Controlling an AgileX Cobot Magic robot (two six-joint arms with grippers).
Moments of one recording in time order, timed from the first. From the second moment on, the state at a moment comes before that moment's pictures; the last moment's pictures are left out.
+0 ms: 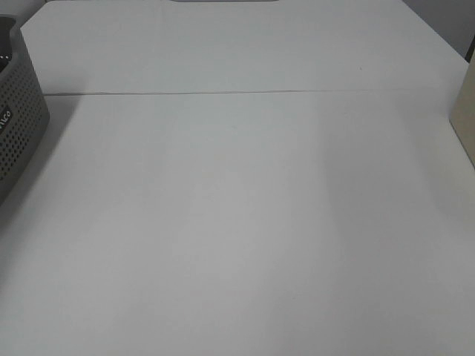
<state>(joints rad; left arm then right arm) 0.31 2.12 -1.81 0.18 1.08 1.28 0.06 0.00 -0.46 0.08 1.11 -0.12</state>
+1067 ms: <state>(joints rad) 0.31 2.20 -1.82 0.15 1.20 1.15 0.06 0.00 -0.46 0.08 1.11 -0.12</state>
